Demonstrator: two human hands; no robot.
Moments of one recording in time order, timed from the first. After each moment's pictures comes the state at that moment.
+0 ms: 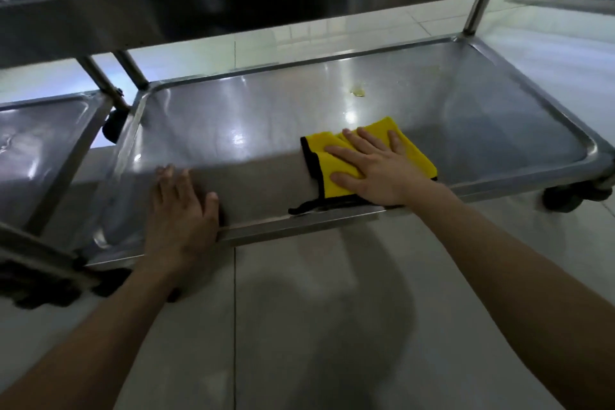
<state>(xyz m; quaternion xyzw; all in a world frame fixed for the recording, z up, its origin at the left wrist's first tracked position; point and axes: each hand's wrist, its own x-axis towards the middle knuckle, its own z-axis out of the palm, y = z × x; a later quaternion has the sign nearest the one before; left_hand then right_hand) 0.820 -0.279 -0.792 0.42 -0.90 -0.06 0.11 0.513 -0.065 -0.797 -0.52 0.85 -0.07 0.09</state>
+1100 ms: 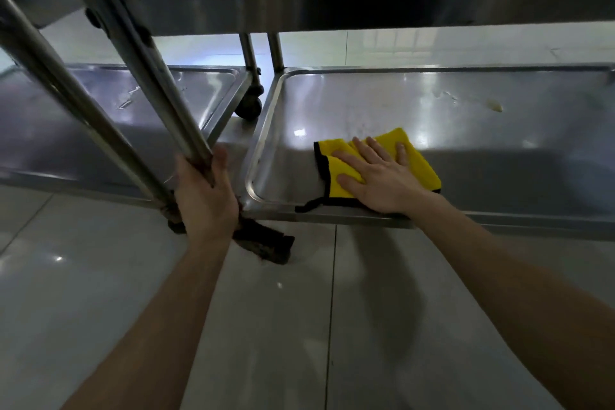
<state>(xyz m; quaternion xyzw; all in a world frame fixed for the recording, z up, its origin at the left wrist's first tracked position) 0.959 -0.318 -0.748 0.54 -0.63 -0.26 0.49 0.668 -0.220 -0.795 -0.60 0.79 -0.06 0.09</state>
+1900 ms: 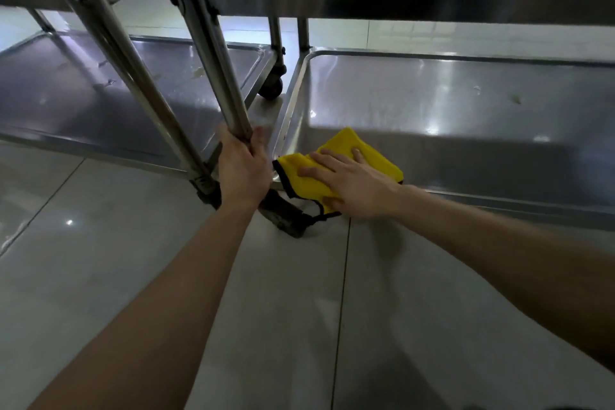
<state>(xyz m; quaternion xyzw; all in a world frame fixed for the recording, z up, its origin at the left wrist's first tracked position) 0.960 -0.318 -0.734 0.54 -0.64 -0.34 0.42 0.758 -0.228 -0.770 -0.77 0.63 0.02 0.09</state>
